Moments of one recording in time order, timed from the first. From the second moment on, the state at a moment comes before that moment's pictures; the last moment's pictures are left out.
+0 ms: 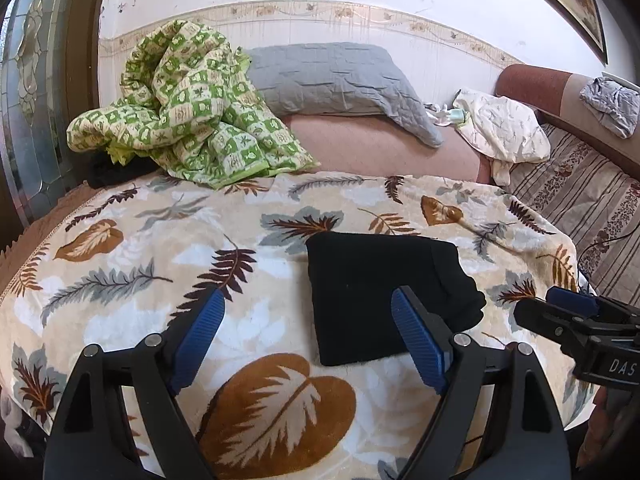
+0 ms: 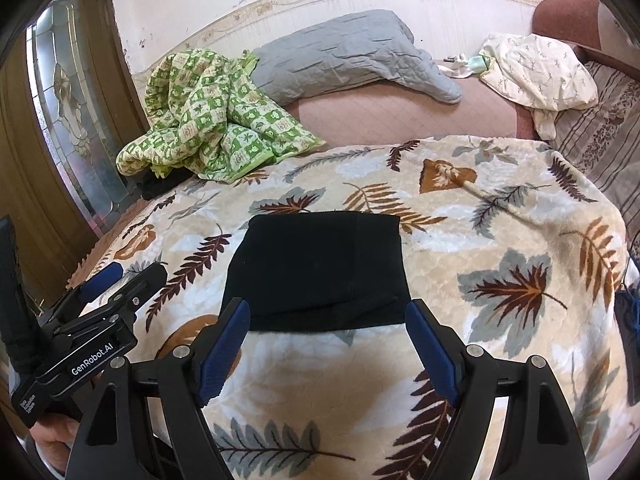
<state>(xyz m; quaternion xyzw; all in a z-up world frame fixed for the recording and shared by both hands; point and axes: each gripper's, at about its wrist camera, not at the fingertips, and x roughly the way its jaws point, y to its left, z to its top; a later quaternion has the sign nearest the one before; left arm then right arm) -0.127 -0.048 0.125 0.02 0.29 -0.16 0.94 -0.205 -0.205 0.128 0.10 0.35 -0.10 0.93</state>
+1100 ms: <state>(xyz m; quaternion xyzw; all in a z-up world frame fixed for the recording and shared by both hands) -0.081 -0.036 0.095 -0.02 0.35 -0.17 0.92 -0.145 -0.208 0.098 0.10 0.38 -0.12 0.91</state>
